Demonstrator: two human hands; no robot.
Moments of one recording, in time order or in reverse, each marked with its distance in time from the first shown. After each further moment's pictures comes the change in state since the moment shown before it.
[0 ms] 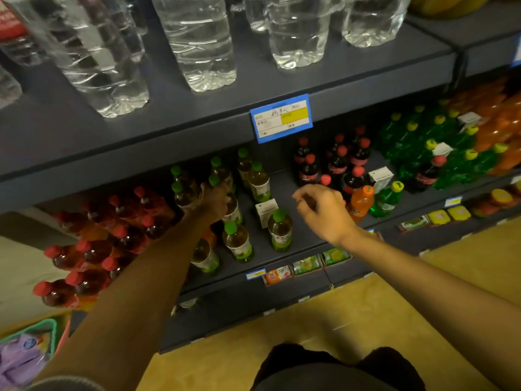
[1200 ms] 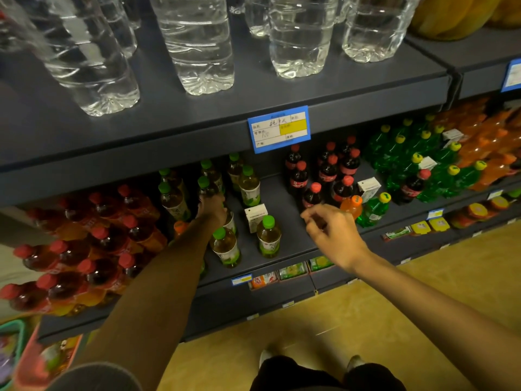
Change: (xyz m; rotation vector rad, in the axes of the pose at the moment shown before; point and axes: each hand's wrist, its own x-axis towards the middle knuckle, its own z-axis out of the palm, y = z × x) left_hand 0.023 0.009 0.043 -0.138 0.016 -0.118; right_hand -0.022 0.015 -0.016 -0.048 0.001 0.032
